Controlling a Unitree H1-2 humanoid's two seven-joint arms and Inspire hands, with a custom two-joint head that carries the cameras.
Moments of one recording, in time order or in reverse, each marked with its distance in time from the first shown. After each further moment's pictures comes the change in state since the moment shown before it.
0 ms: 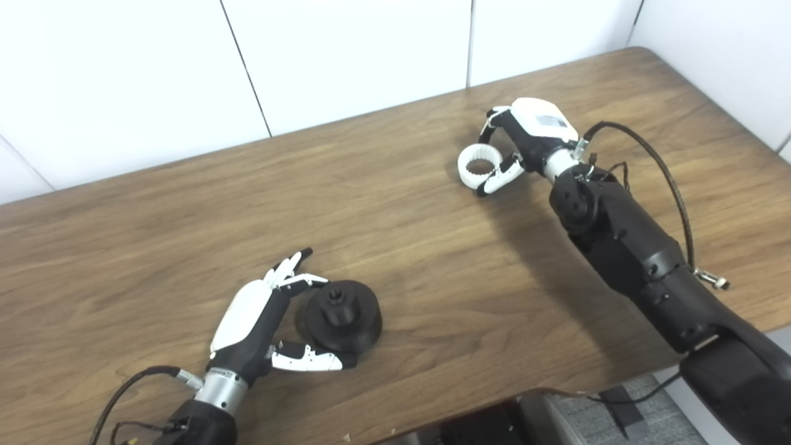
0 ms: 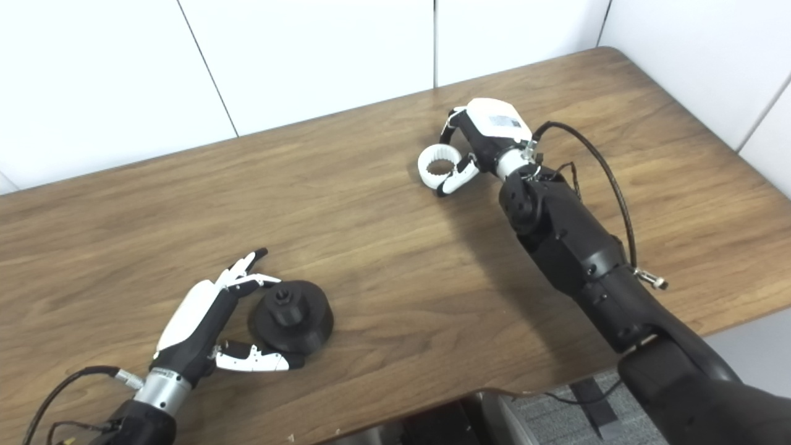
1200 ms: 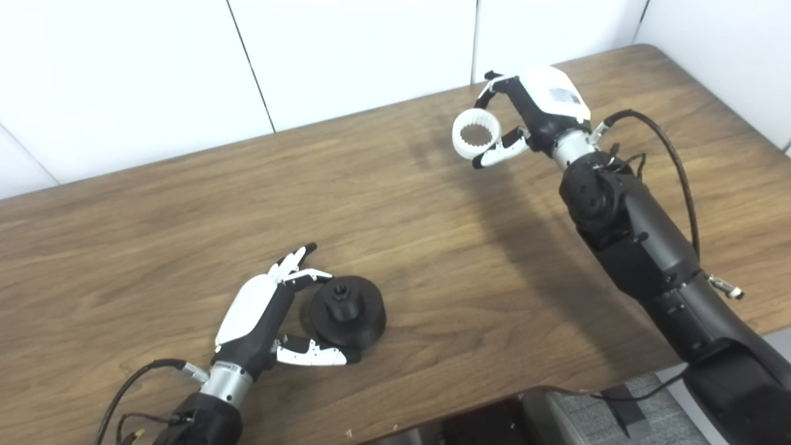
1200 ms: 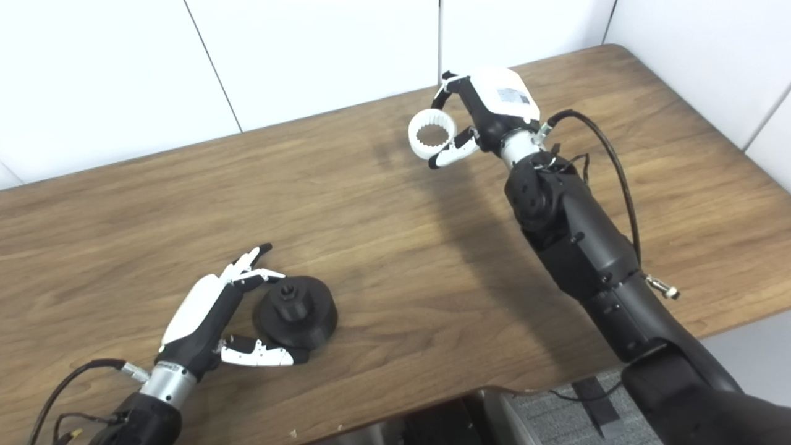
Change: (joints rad) left arm -0.001 -0.014 0.000 0.000 0.019 0.010 0.002; right arm 0.032 0.013 -0.061 -0.246 0.027 -0.003 0.004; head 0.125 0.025
